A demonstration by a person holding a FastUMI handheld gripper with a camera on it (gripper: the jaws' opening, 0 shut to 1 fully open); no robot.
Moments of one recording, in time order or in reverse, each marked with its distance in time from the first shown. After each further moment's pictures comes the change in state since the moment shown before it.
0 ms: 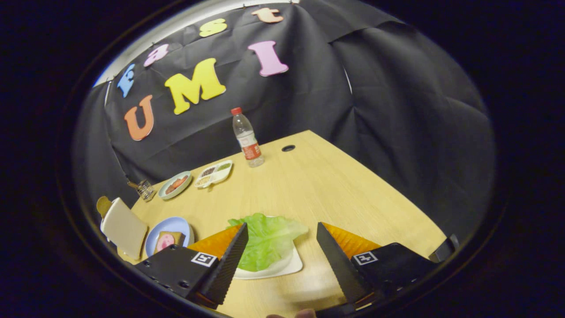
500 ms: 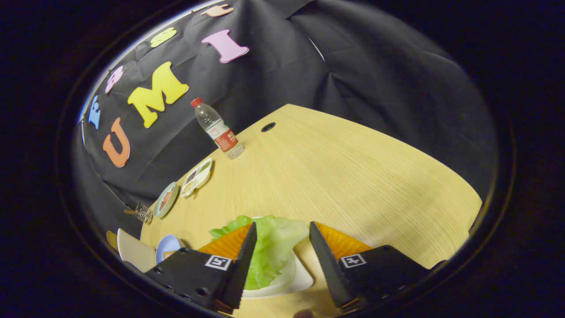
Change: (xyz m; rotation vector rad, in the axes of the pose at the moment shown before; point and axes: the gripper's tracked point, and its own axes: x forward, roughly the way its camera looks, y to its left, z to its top) arm 0.050 -0.004 -0.014 0.207 0.095 -0.006
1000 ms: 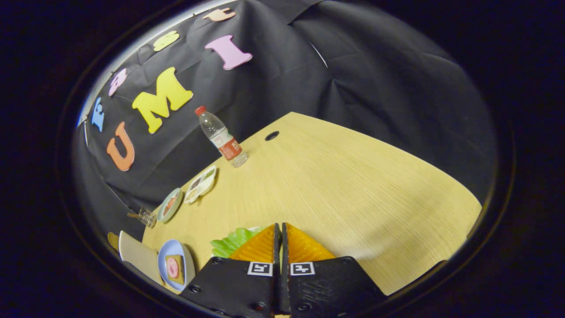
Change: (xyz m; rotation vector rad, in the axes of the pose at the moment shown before) arm -0.010 0.011 0.017 -0.029 -0.061 0.060
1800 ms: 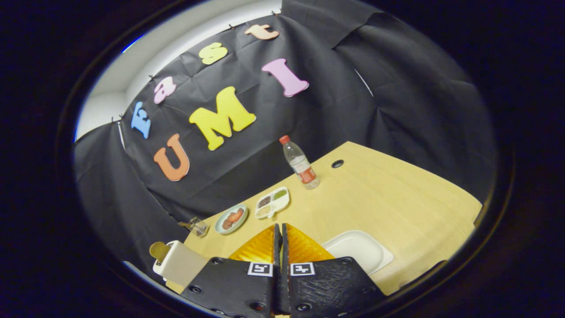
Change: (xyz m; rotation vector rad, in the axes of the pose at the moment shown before) arm -0.095 0.171 0.011 -0.067 -0.151 0.256
